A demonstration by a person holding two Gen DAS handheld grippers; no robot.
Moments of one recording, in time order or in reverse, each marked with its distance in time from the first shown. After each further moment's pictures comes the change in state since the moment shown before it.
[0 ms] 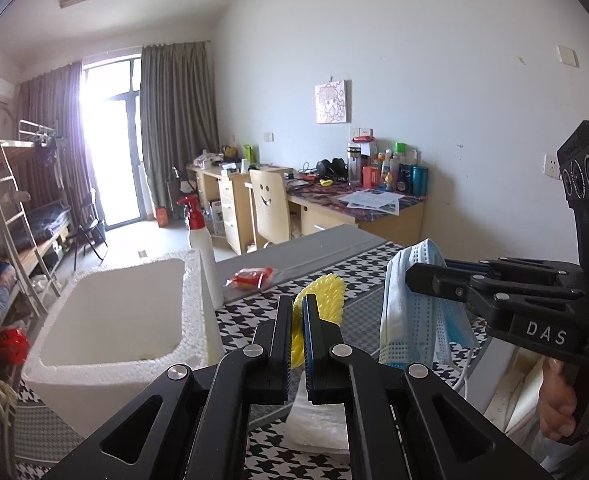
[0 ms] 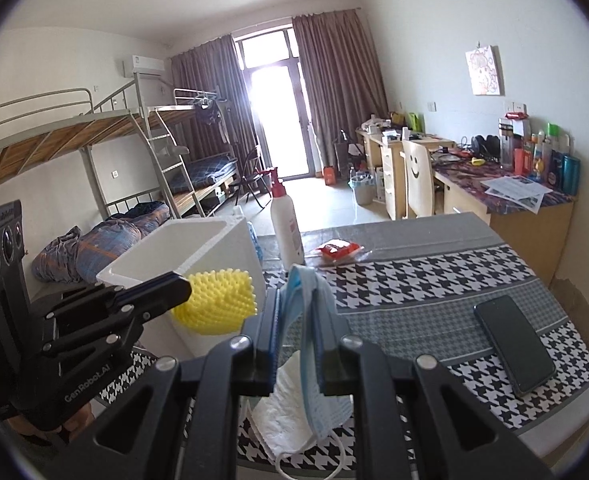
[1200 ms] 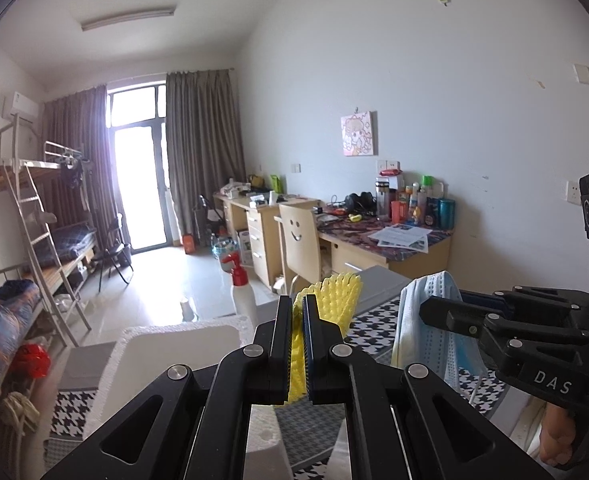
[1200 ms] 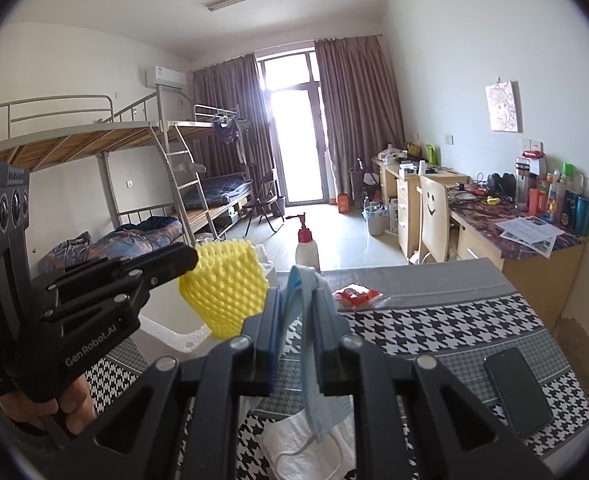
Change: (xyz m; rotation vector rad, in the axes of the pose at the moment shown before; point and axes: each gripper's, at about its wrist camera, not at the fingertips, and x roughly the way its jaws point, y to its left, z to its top) left arm -0.013 0.022 0.044 -0.001 -0.106 0.103; right arm 0.001 0.025 0.037 -0.069 -0.091 0.039
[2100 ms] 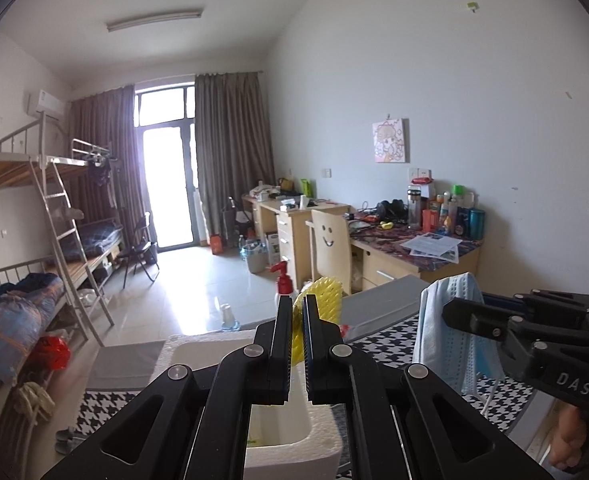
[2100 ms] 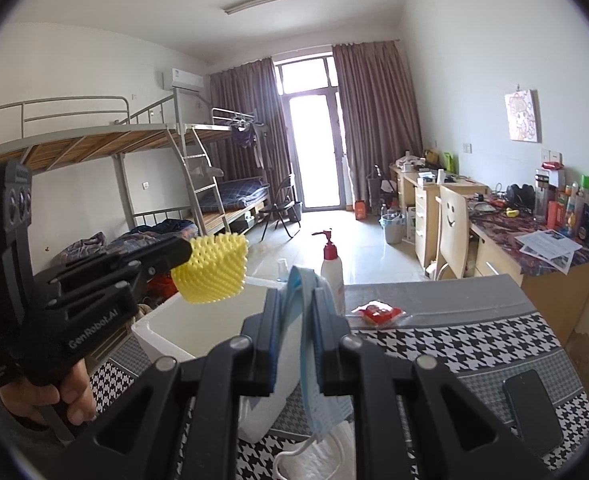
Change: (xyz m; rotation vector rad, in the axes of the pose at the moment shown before) left arm 0.002 0.028 0.009 -0.037 -0.007 0.104; right arm 0.014 0.011 0.018 -0.025 -0.017 0.067
